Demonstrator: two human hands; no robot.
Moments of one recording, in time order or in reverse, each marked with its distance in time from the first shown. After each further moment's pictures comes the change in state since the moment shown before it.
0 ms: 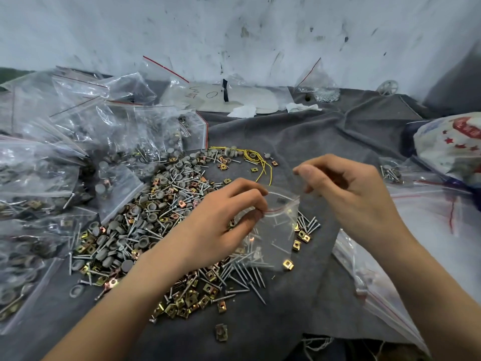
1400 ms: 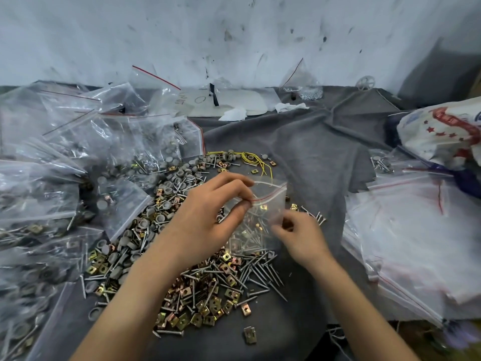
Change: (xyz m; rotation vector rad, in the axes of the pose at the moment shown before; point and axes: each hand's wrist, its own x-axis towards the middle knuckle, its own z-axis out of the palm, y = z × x) left_hand -0.009 -0.018 -0.037 -0.050 0.084 -0.003; right_hand -0.025 0.061 0.094 -0.228 -0.067 0.447
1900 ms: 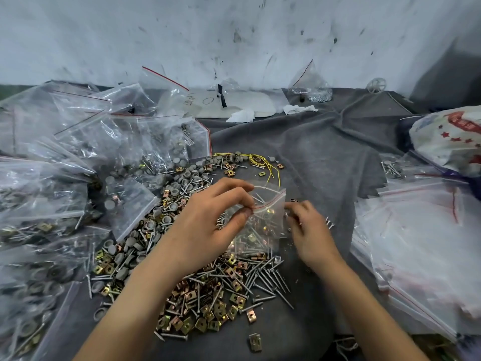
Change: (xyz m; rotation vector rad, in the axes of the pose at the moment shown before) left_hand -0.006 -0.008 -0.001 0.009 -0.005 -0.059; right_hand 0.010 0.004 -0.003 -0.138 0.111 -0.231
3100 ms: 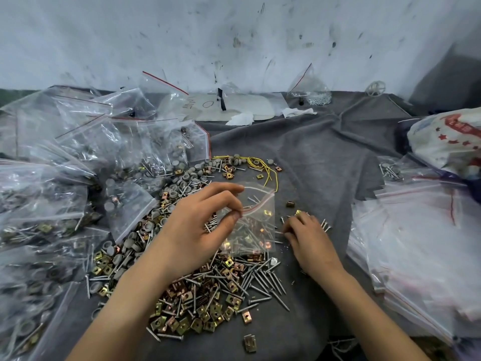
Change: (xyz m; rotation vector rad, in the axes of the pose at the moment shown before) left_hand -0.007 -0.001 -0.003 0.009 0.031 -0.005; right_hand -0.003 0.033 0.006 -0.385 -0.176 -0.022
